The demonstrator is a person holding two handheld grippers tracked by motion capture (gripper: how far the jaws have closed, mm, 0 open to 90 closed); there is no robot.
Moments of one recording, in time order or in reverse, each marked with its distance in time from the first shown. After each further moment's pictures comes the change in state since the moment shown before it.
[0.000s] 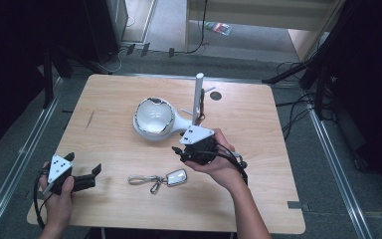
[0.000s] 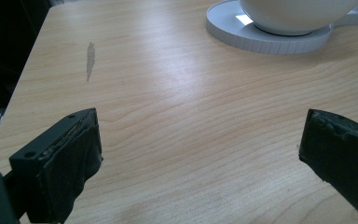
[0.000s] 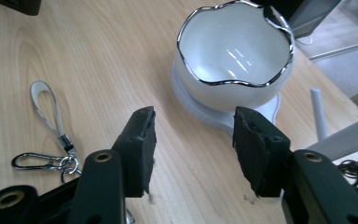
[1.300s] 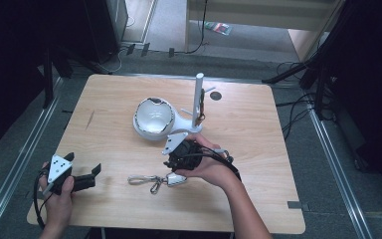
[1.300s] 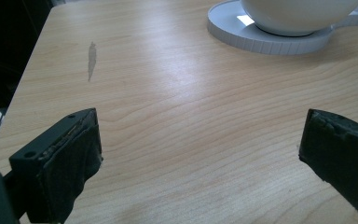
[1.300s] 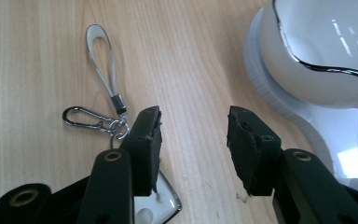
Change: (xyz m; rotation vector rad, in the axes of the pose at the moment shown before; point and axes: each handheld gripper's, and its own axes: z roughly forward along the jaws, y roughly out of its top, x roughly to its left) left arm 0.000 0.000 0.000 -0.001 0.003 -0.004; right arm 0.021 0.010 0.034 0.213 0.209 -0.145
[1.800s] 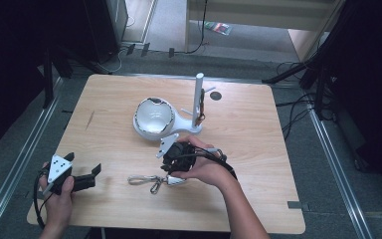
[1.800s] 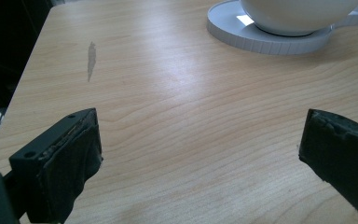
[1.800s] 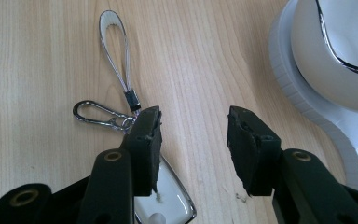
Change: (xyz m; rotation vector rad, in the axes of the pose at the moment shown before) left arm 0.000 0.000 0.000 0.002 -0.002 0.003; right arm 0.004 0.008 0.014 0.062 0.043 -0.032
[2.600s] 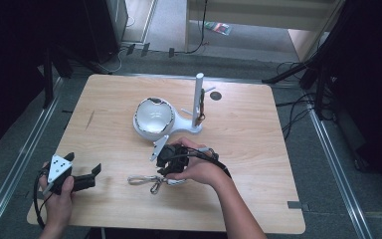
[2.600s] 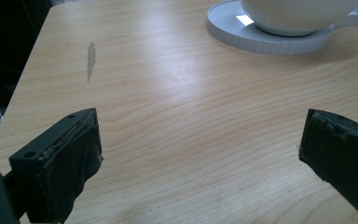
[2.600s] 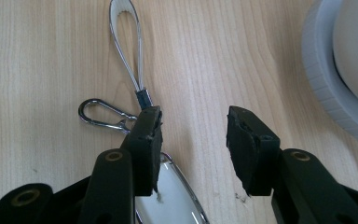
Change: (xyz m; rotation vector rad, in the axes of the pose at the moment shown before) left arm 0.000 0.000 0.000 0.003 -0.003 -0.003; right arm 0.004 0.008 0.020 0.073 0.056 -0.024
